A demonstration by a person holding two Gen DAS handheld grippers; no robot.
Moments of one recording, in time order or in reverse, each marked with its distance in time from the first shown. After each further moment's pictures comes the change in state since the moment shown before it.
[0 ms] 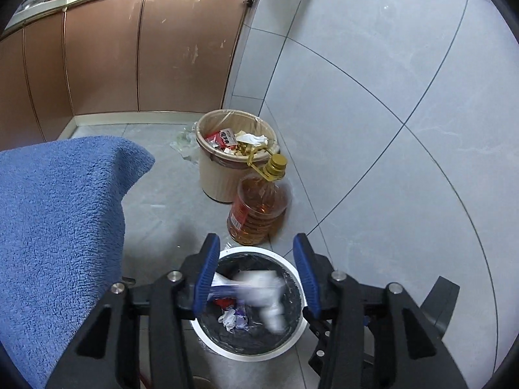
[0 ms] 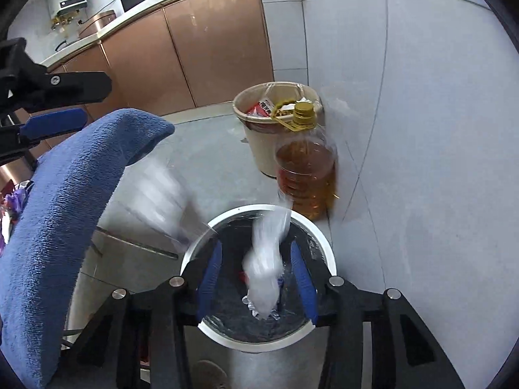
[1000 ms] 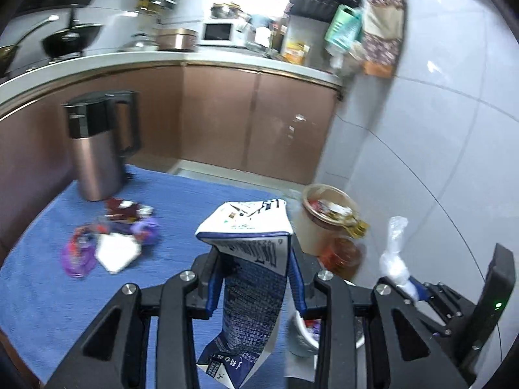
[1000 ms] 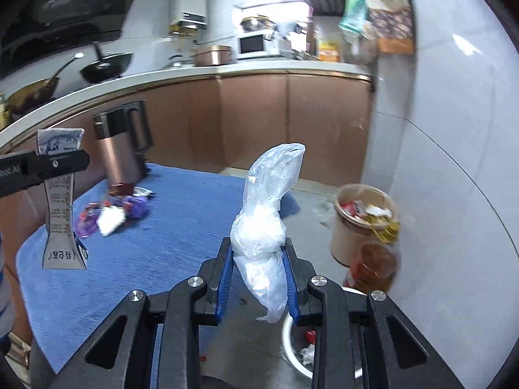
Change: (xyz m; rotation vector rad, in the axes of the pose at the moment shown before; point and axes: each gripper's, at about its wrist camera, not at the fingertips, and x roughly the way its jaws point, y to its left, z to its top) left arm -0.241 0.096 -0.063 -0.121 -0.318 0.303; right arm -0.122 0.158 0.007 -0.309 -0.287 0.183
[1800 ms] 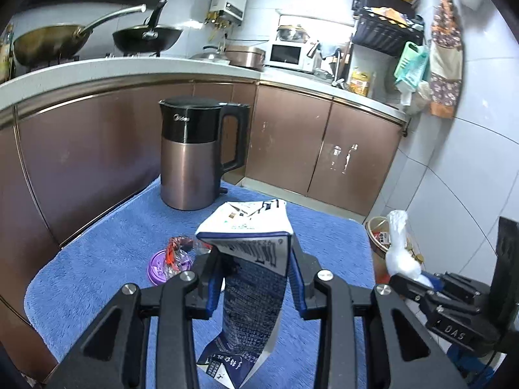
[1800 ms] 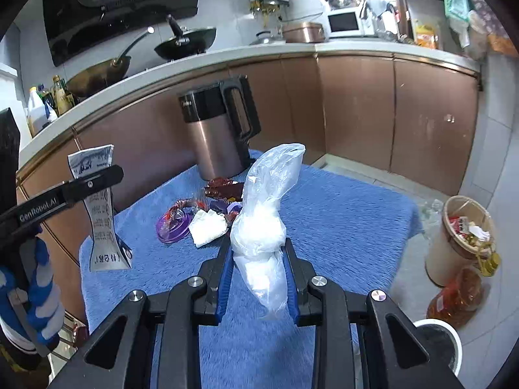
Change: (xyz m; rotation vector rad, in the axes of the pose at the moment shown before) left arm -0.052 0.146 -0.004 -0.125 -0.124 0.225; right arm 0.053 0.116 0.055 -0.123 0.081 0.430
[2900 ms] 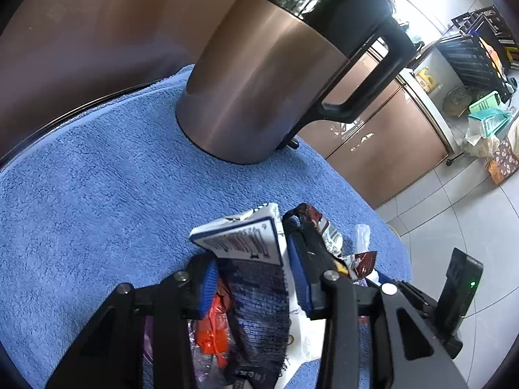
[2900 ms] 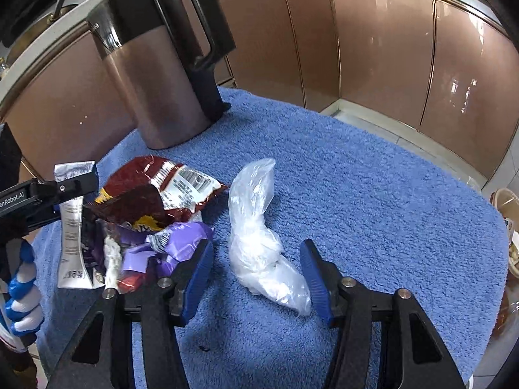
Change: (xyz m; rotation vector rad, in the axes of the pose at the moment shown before) left arm 0.240 0.167 -0.008 -0.389 0.335 -0.104; right arm 0.258 -0.034 0.040 0.005 0.312 0.030
